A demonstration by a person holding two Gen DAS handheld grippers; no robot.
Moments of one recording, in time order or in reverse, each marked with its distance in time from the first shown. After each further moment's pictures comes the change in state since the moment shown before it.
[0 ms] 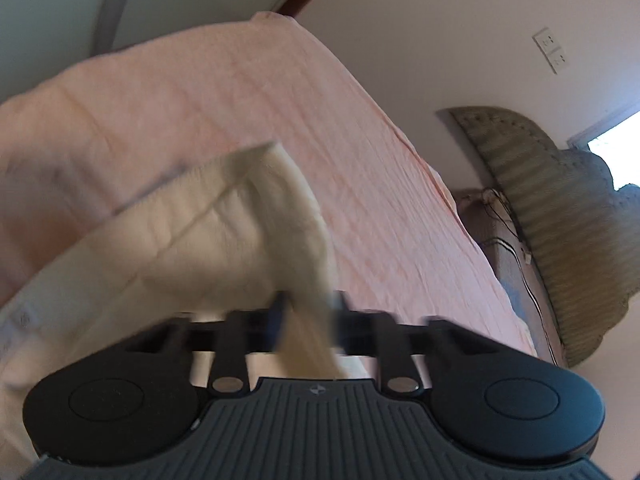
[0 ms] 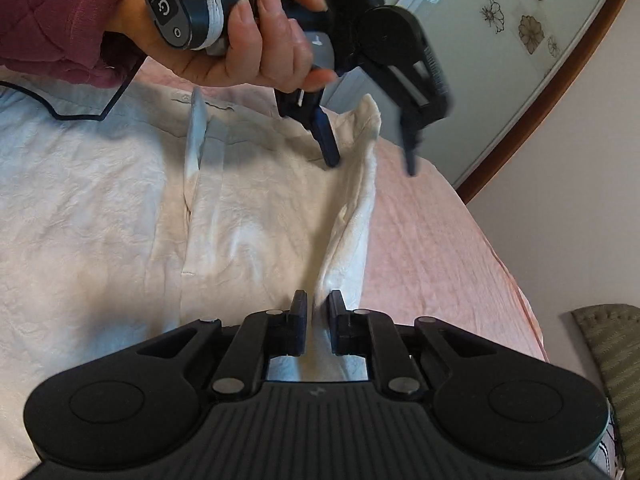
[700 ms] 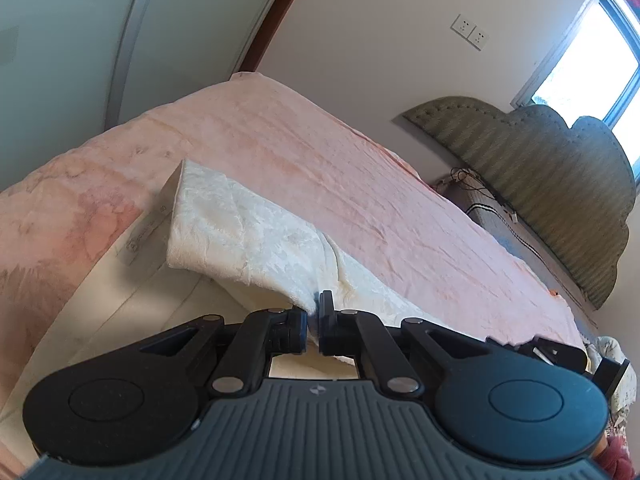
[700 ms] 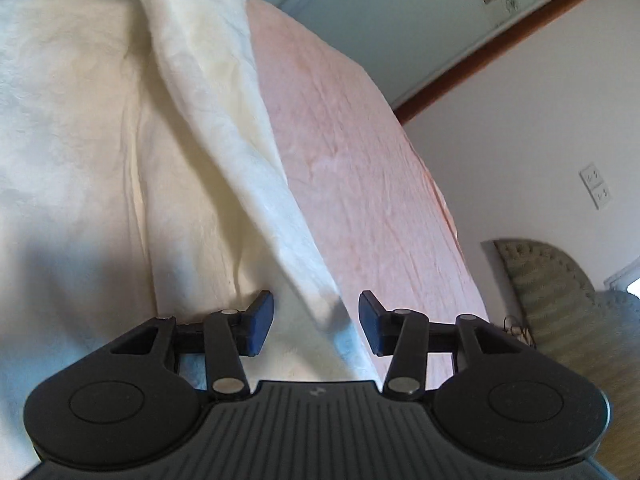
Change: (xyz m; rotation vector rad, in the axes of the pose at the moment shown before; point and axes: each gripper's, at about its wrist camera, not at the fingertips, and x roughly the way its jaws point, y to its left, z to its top) left arm -0.138 0.017 -0.126 0.260 -0.172 0.011; right arm -0.034 -0.025 -0.070 -0.025 0.271 -0.232
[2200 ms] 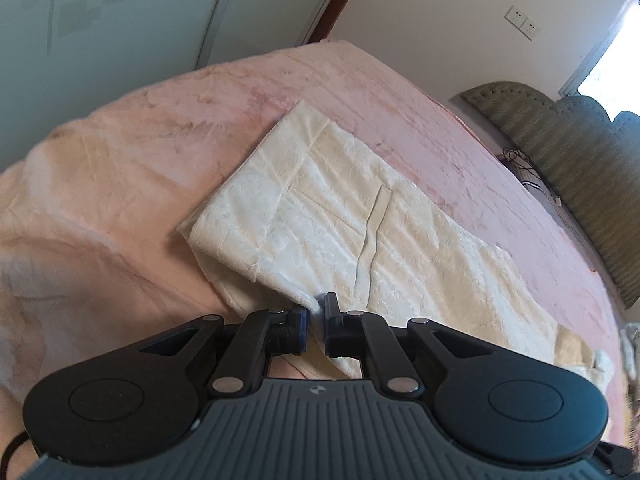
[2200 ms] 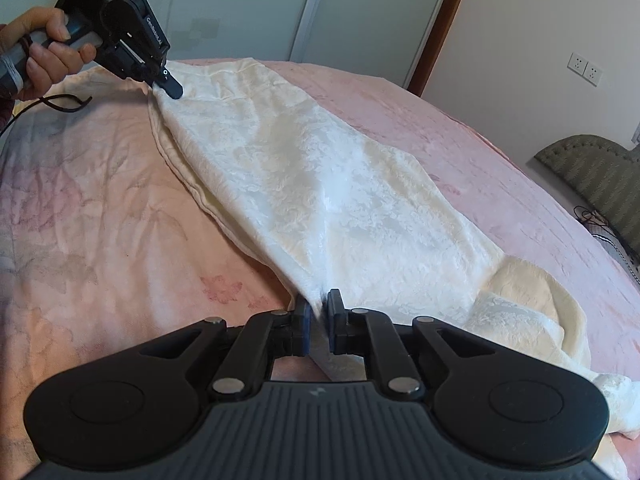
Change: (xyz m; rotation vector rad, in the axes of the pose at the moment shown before) left arm -0.071 0.083 -0.085 -0.036 0.050 0.152; right arm -0.172 0.137 -0.038 0.409 -0.090 0.193
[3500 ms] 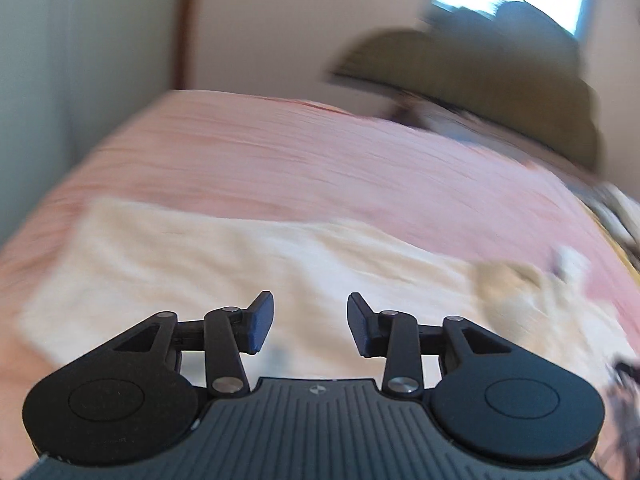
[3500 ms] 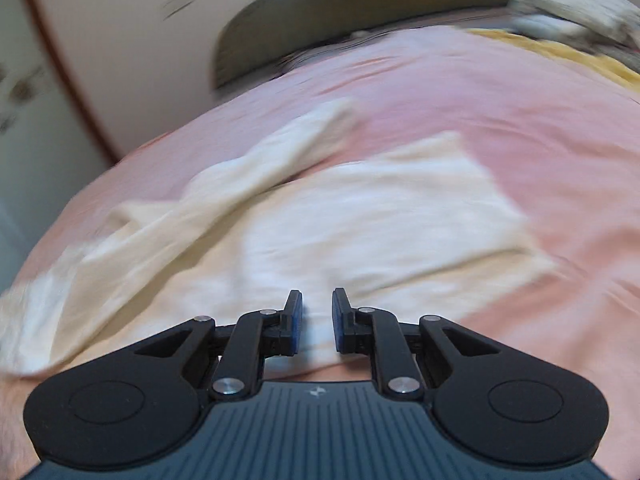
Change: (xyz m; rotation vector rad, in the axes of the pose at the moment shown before) left arm -0.020 -0.178 -0.029 0.518 -0.008 -0.183; right arm -0.156 -0.164 -0.218 1.225 -0.105 -0.440
